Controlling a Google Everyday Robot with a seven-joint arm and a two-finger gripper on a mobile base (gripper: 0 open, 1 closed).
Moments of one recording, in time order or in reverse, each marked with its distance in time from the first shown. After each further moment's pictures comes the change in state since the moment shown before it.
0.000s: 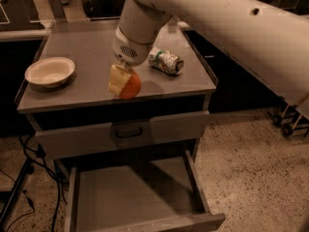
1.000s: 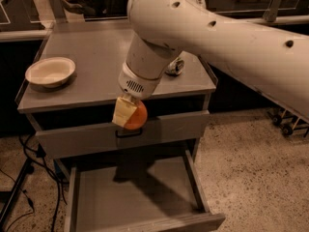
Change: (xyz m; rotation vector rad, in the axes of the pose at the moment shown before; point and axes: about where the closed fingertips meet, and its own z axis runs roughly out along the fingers) arm 0.044 0.065 0.021 -0.037 0.025 0.081
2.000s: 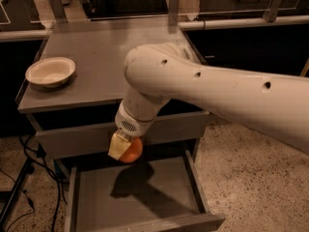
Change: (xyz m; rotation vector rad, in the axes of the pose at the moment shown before) arm 0.029 0.044 0.075 -0.055 0.014 0.104
